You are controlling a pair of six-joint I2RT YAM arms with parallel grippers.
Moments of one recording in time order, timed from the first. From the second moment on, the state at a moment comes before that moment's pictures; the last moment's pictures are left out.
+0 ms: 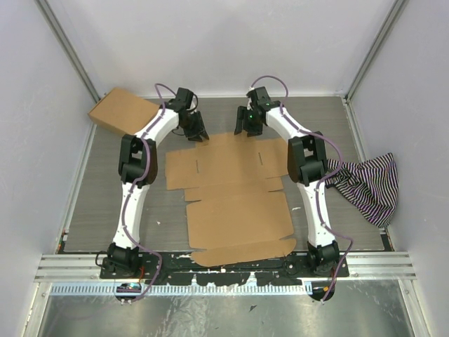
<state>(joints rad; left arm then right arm) -0.32 2.45 2.11 -0.72 0.26 -0.57 0.32 2.44 2.10 -0.62 -0.21 0.35</state>
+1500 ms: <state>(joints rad) -0.22 1.76 1.52 -0.69 0.18 -0.57 0.25 1.81 1.64 -0.56 -0.14 0.31</state>
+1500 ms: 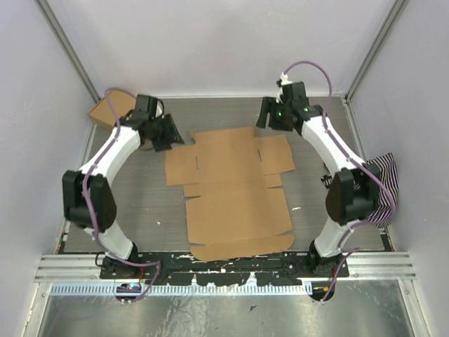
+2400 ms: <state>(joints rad) -0.32 1.62 0.86 -0.35 0.23 -0.71 0.25 1.60 0.88 -0.33 -0.07 0.38</state>
